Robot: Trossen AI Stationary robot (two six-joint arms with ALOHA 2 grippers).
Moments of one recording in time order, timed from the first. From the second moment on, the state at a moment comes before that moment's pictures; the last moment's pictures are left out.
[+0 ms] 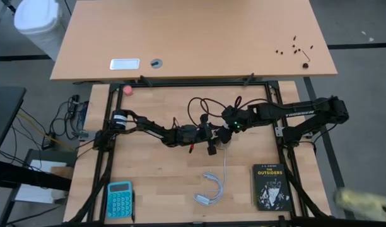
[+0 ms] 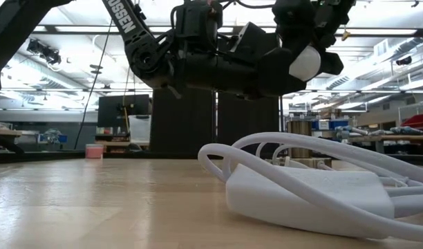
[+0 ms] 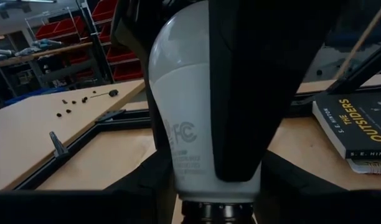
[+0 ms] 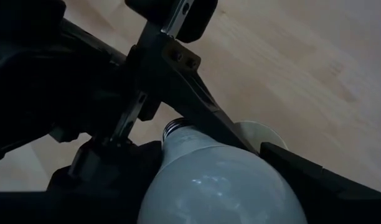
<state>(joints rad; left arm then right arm) -0.02 2.13 1.16 0.97 -0.27 0.18 -0.01 1.32 1.04 -0.71 0.10 0.81</state>
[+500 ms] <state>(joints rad) -0.02 2.13 1.16 0.94 -0.27 0.18 -0.03 1.32 1.04 -0.73 0.06 0.79</state>
